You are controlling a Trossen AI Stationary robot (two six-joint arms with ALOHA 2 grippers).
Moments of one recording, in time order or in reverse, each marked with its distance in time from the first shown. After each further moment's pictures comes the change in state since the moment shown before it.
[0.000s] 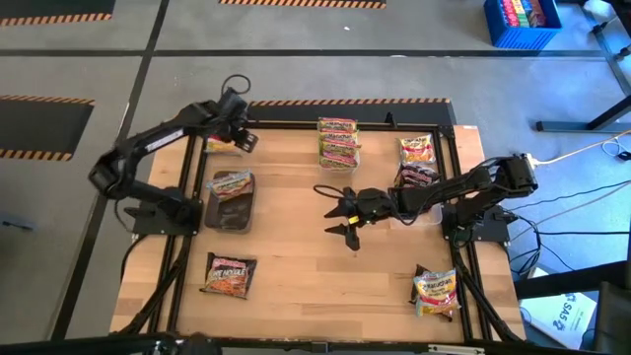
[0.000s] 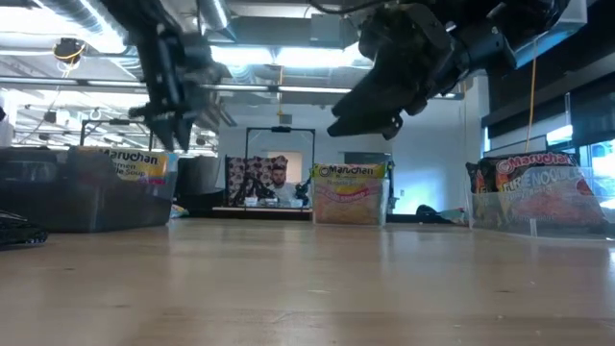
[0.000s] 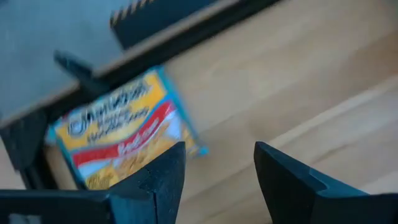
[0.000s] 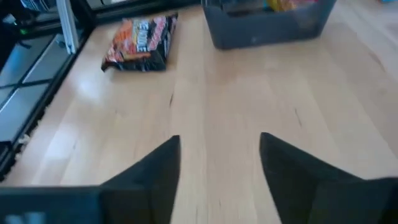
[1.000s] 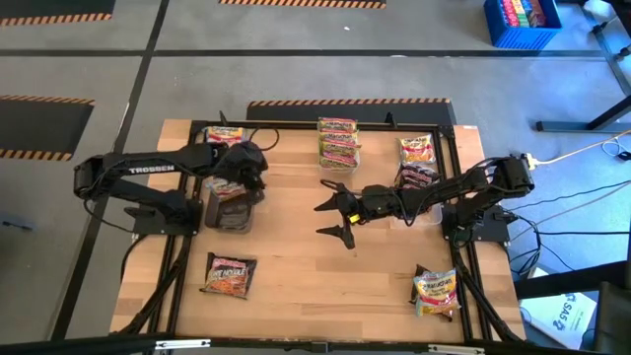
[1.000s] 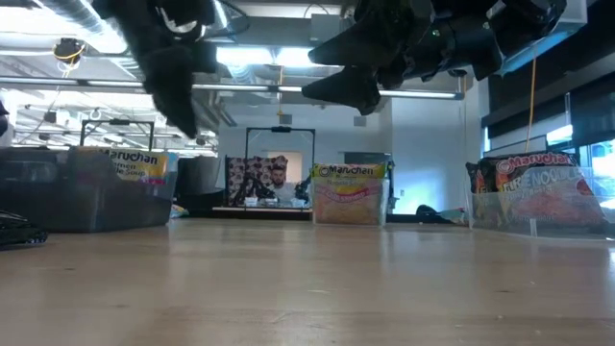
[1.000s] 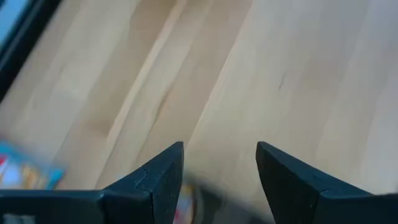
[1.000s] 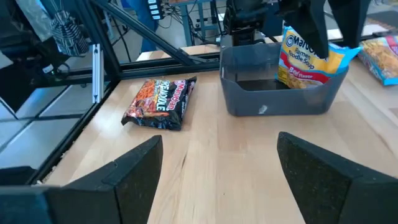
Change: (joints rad) left arm -0.566 -0.166 -0.147 0.081 0.054 0.082; right arm -0.001 0.031 0.000 0.270 -0.027 -0.065
